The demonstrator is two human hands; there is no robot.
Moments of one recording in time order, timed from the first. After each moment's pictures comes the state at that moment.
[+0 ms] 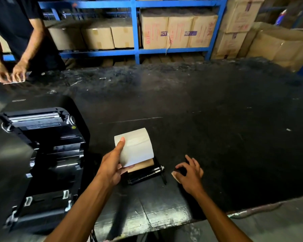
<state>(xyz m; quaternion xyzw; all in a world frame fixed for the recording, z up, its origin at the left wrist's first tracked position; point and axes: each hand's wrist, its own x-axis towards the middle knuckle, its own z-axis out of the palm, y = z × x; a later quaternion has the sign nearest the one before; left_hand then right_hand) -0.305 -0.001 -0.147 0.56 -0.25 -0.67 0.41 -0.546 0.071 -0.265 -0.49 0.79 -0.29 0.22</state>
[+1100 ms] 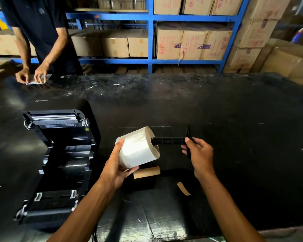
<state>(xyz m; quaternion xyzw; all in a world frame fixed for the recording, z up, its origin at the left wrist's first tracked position) -0.290 -0.003 -0.143 0.50 -0.16 -0.71 0.46 -0.529 0.017 -0.142 -0.26 0.61 -0.66 0.36</state>
